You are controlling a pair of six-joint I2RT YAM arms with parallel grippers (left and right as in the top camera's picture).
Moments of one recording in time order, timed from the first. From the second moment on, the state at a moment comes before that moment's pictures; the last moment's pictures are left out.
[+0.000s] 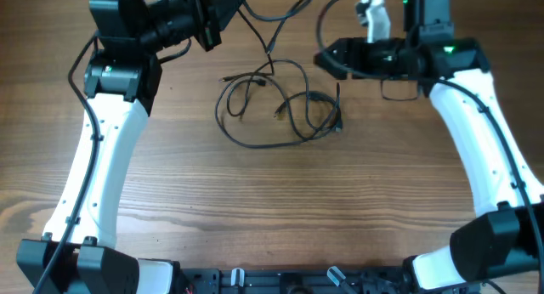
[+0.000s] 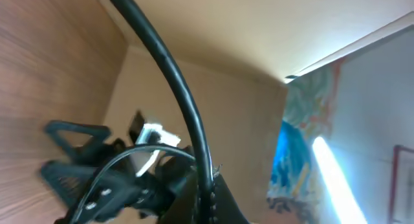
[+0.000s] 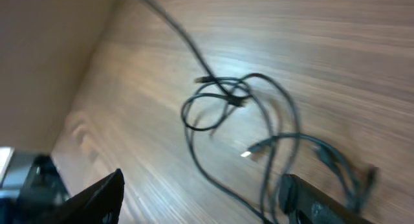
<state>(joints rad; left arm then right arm) -0.11 1.56 1.47 -0.02 0.91 -1.73 0.18 1.67 1.55 -0.77 -0.70 0.10</state>
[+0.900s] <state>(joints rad) -0.12 1.55 1.47 0.35 0.99 -2.09 0.39 1.98 1.54 -0.30 -0.54 0.26</state>
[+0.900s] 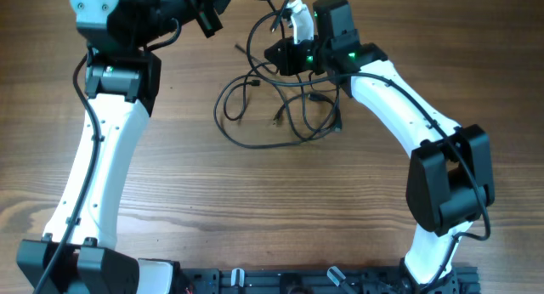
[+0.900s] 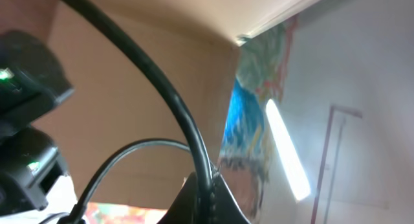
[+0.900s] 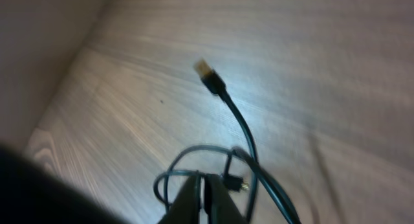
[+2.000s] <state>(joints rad) -0.12 1.55 1.48 -0.65 0.39 -0.98 0.23 1.71 1.76 -1.02 -0.80 0.28</state>
